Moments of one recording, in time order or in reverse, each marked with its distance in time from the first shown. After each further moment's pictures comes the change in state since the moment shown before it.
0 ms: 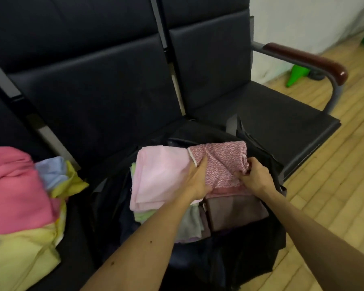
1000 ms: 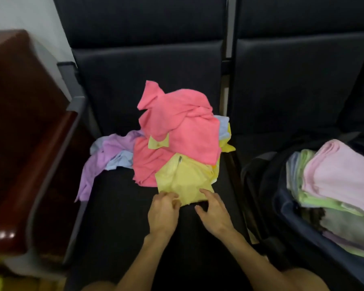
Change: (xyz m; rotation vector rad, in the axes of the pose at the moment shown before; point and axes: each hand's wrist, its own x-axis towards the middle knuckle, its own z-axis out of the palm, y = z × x) left_hand -0.369 -0.345 -0.080 -0.016 0.741 -0.626; right_hand -0.318 -0.245 0.336 -0.042 -0.585 -0.535
